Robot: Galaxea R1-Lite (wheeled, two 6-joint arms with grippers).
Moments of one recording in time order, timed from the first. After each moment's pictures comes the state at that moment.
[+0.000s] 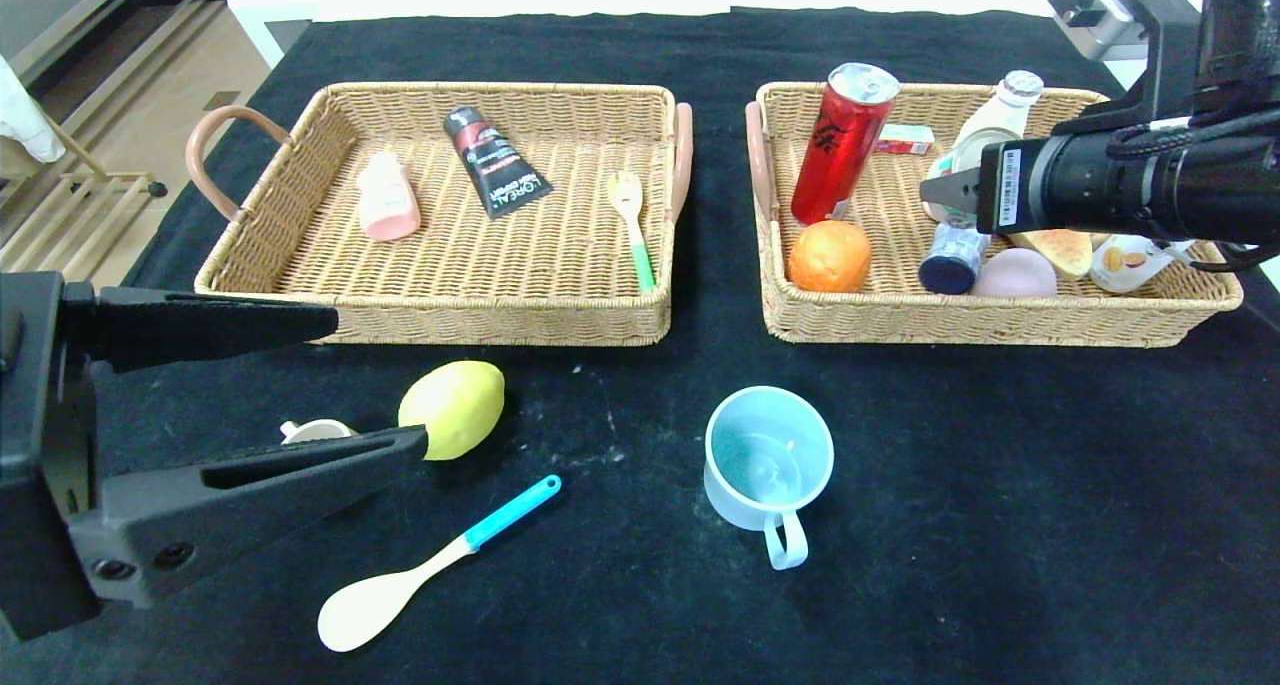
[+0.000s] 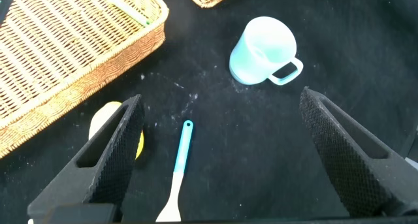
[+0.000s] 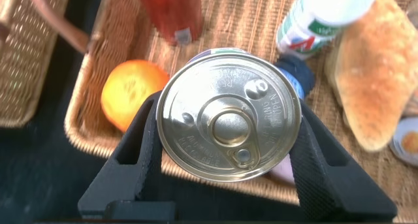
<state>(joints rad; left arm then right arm) -0.54 1.07 -1.02 0.17 -0.22 0.16 0.41 1.67 -1.55 0.12 -0.23 0.03</state>
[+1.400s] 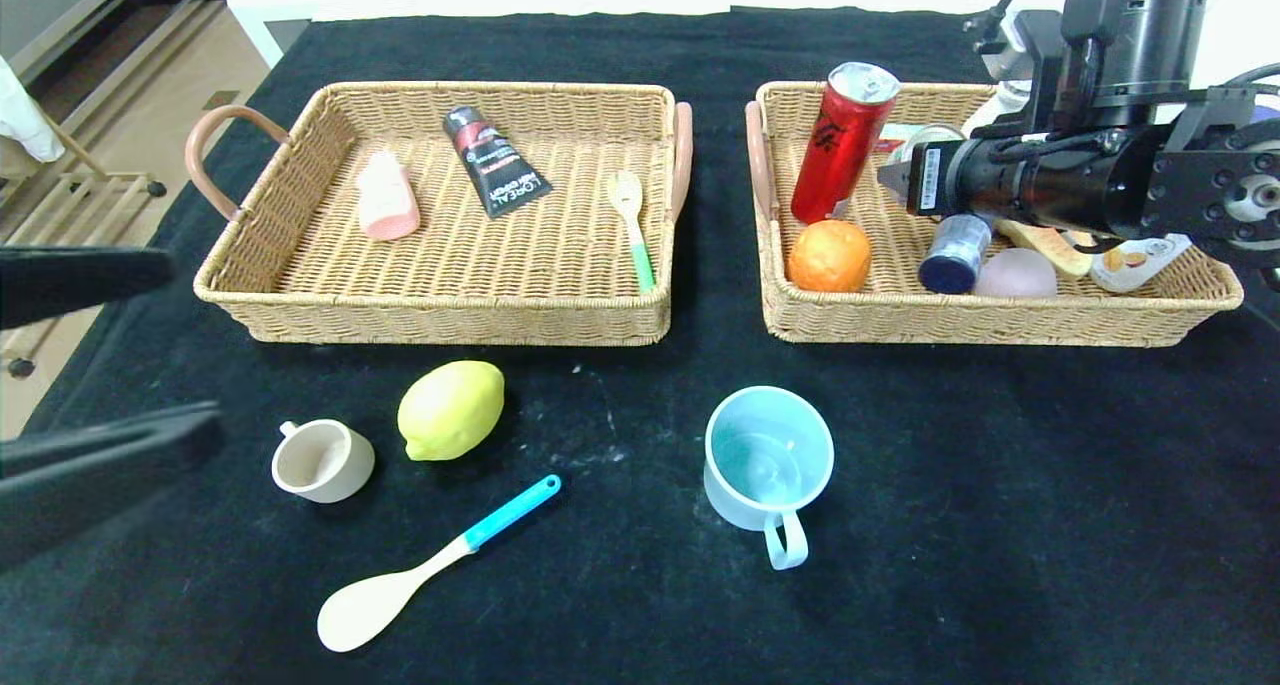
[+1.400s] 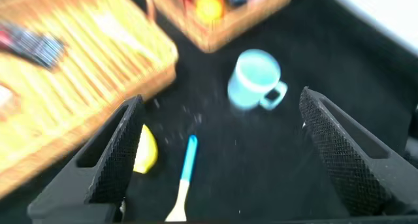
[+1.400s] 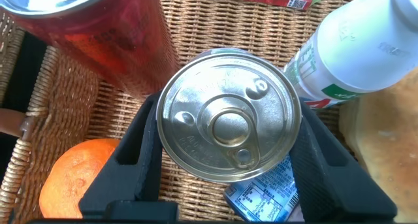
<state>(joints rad) -0.54 0.94 -1.02 0.17 -0.22 0.16 0.35 1.89 -1.72 -0.03 -0.23 0.03</state>
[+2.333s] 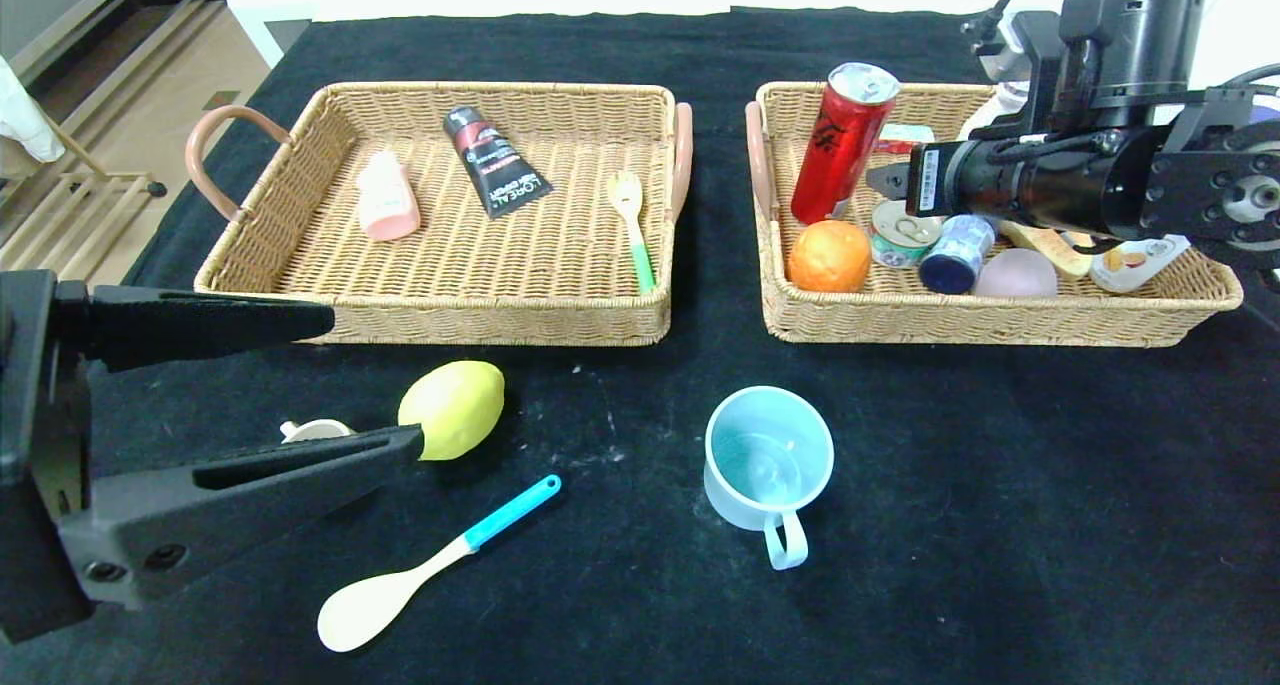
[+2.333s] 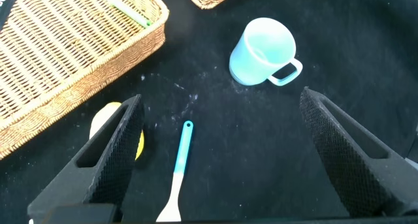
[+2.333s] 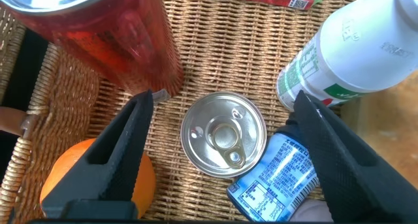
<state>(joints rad) -0.54 1.07 -1.02 0.17 -0.22 0.16 0.35 1.89 -1.71 -0.03 -0.23 0.02</state>
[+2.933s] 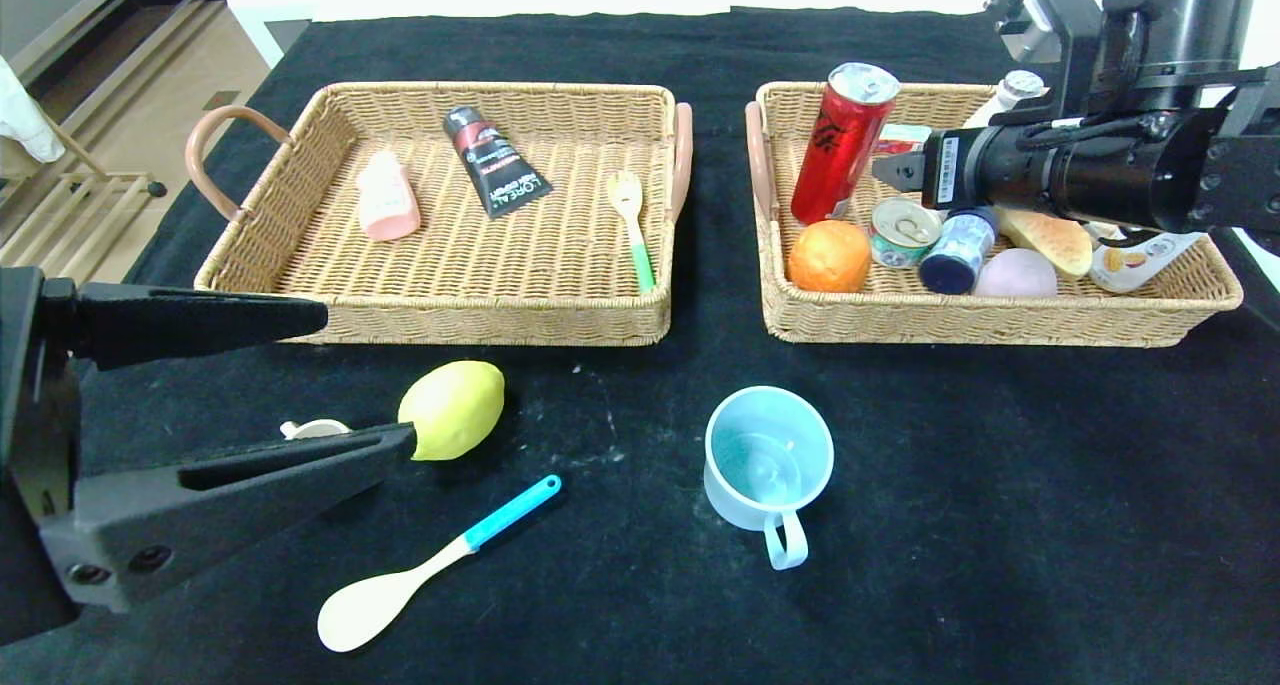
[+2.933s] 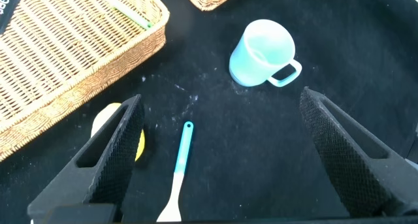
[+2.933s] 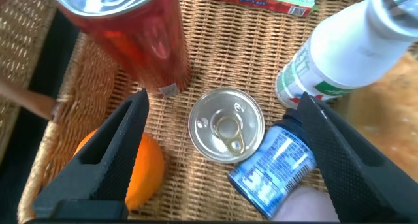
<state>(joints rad) -0.54 1.06 -1.02 0.17 -0.22 0.16 0.36 1.83 -1.67 -0.02 -0.21 0.00</state>
